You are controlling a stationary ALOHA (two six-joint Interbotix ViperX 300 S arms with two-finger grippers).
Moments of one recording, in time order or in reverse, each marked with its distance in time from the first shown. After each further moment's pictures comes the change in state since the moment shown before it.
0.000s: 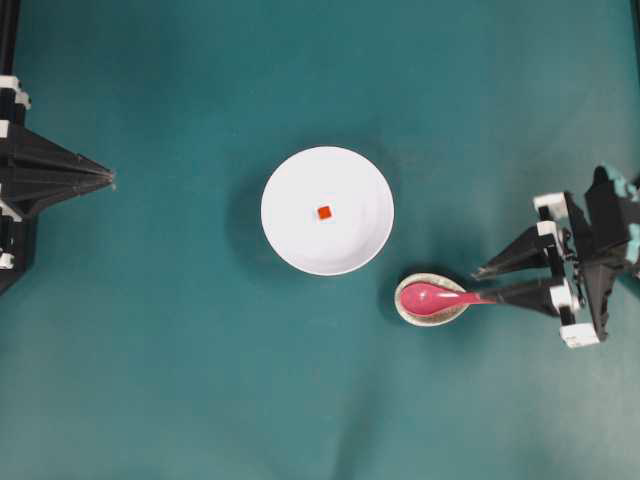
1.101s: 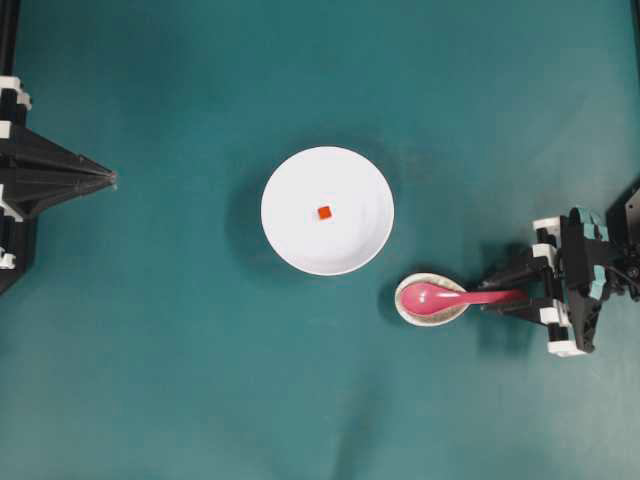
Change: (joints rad) left arm 0.000 0.005 0.000 0.002 0.002 0.006; right arm 0.126 0.359 0.026 0.121 -0.236 -0.003
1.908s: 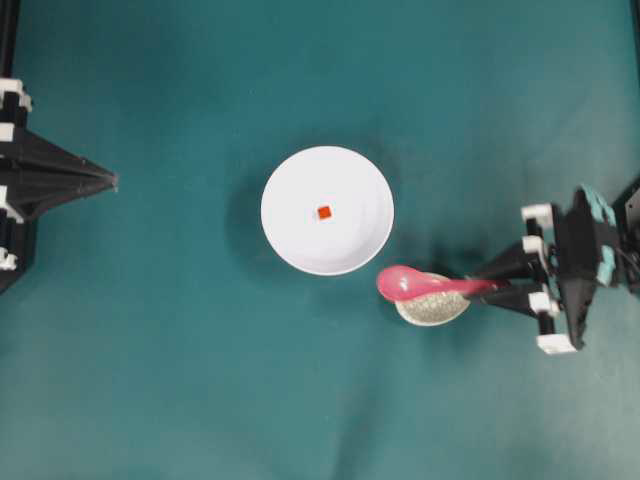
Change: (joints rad) left arm 0.000 0.000 0.000 -0.002 0.031 0.005; right arm -0.115 -0.258 -0.101 0.009 0.206 -0.126
